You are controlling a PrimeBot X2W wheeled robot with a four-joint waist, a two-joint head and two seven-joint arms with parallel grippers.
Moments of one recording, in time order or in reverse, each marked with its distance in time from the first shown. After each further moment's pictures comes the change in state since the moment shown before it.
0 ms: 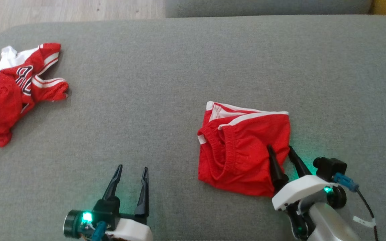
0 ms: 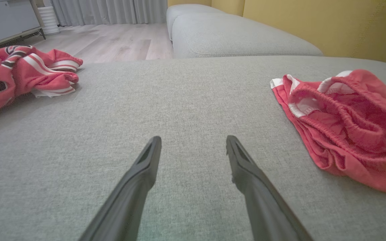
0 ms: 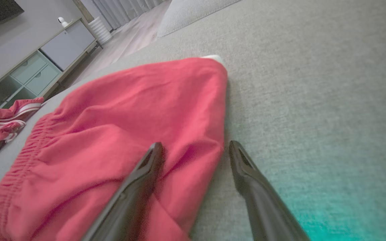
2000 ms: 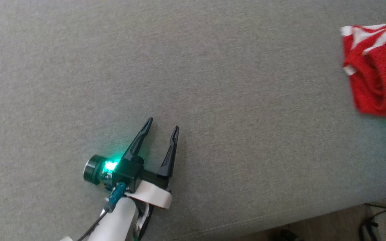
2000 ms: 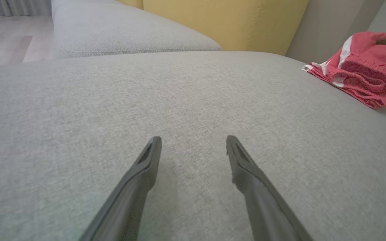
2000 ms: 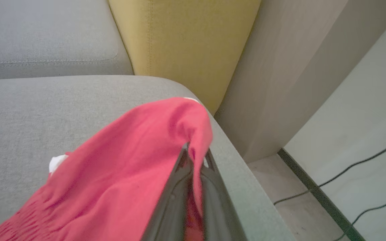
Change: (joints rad) left arm -0.216 -0.002 -0.132 -0.019 0.014 -0.067 0.000; right arm -0.586 -0.376 -0.386 0.405 -0.415 0.000 -0.004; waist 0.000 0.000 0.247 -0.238
